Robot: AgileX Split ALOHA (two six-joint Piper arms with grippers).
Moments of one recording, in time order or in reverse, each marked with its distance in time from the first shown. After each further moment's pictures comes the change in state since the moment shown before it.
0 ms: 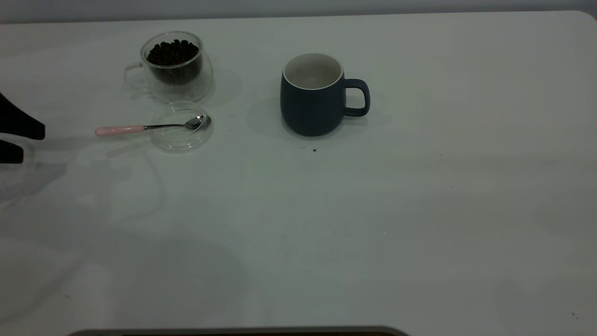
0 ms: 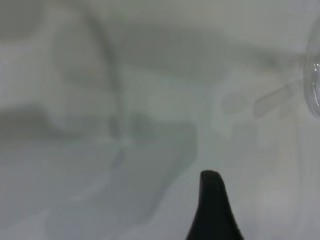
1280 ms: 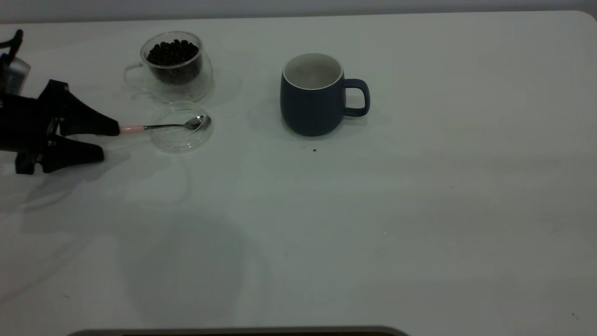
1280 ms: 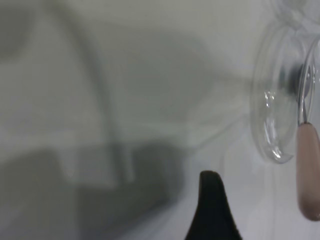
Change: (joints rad) left arm -0.157 0.177 -0.007 -0.394 0.094 0.220; right arm 0.000 0.000 0.000 0.000 0.001 0.001
